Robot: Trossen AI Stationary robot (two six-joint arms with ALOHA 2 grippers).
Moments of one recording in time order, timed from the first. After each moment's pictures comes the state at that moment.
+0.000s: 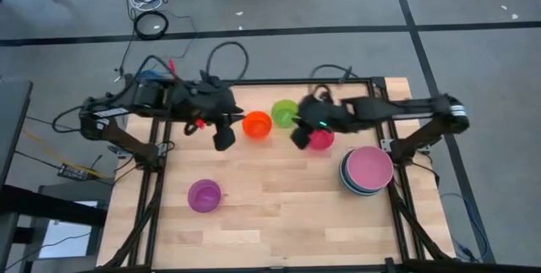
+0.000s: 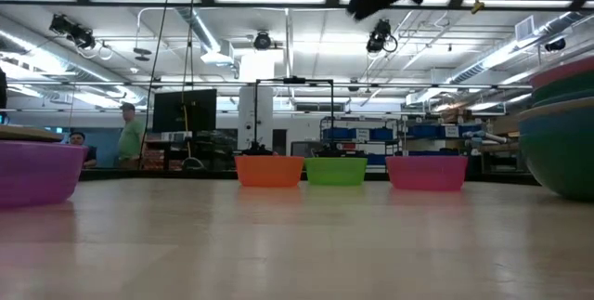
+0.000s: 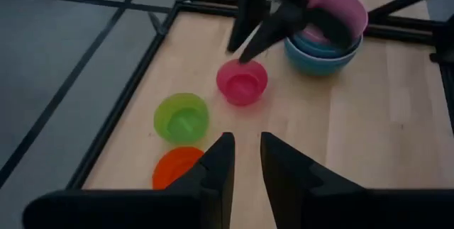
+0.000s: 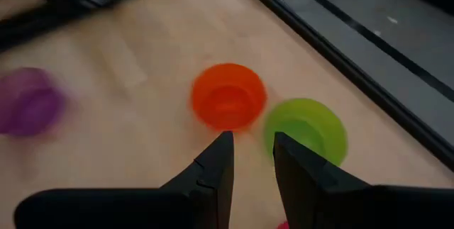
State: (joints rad) left arm -0.05 1.41 1.85 -1.12 -0.32 -0.19; right arm 0.01 1.45 1.40 -0.75 0.46 0.45
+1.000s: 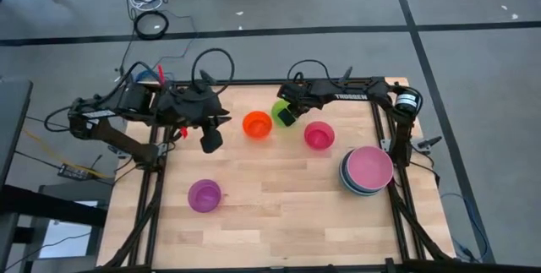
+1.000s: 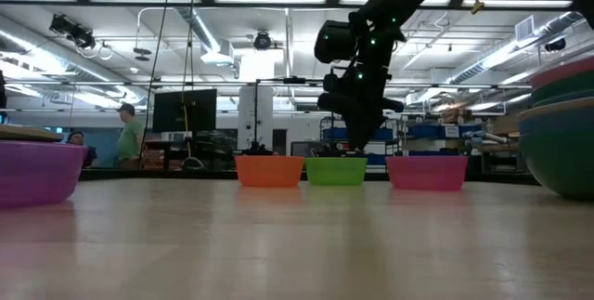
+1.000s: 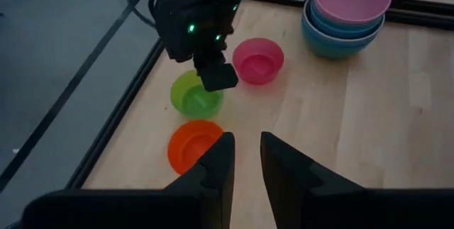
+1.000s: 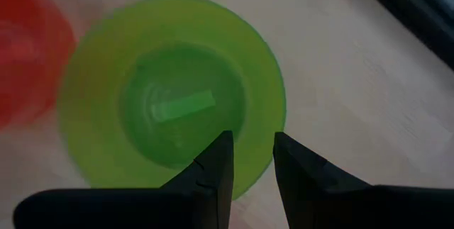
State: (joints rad) left arm -0.11 1.31 1.74 -1.18 -0.40 -0.27; right arm -0.39 1.89 1.40 -0.74 0.27 0.43
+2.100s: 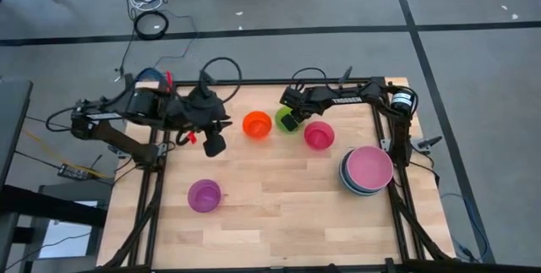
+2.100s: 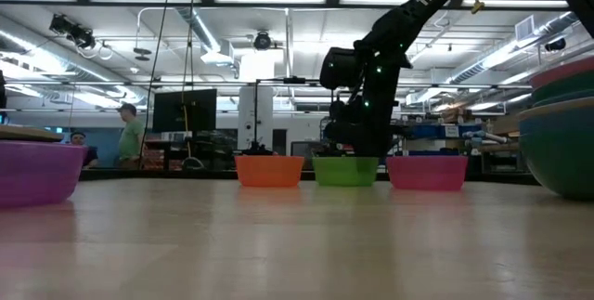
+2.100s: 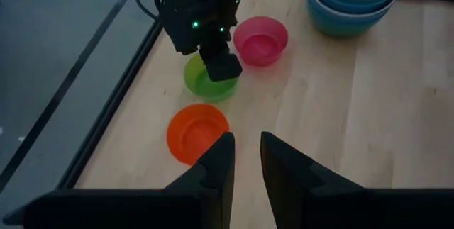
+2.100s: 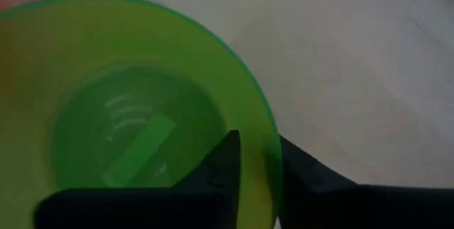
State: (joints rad) left arm -0.11 1.31 1.67 -1.17 -0.40 -0.27; right arm -0.41 1.93 1.26 -0.59 0.26 0.44
